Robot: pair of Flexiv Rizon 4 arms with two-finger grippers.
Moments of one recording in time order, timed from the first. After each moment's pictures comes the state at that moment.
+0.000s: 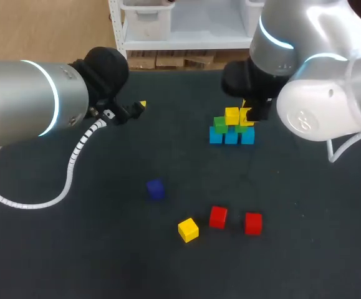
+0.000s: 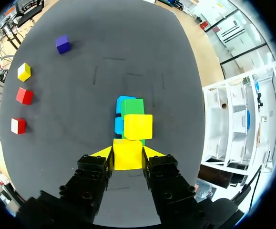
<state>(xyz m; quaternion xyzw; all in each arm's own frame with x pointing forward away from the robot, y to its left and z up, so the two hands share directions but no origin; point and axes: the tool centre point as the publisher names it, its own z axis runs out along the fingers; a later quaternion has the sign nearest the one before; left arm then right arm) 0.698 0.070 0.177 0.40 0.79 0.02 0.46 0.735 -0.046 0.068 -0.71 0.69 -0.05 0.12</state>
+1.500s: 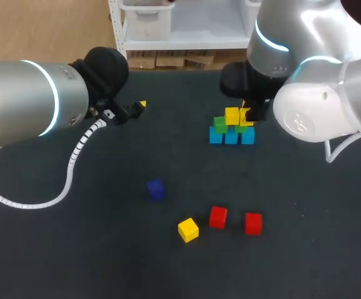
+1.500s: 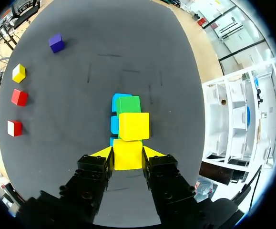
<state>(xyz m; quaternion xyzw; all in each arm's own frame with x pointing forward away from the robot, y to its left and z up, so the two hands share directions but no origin) 0.698 0.070 0.177 0.40 0.79 0.02 0.46 0.742 -0.047 0.060 -0.70 0.70 -0.05 0.12</state>
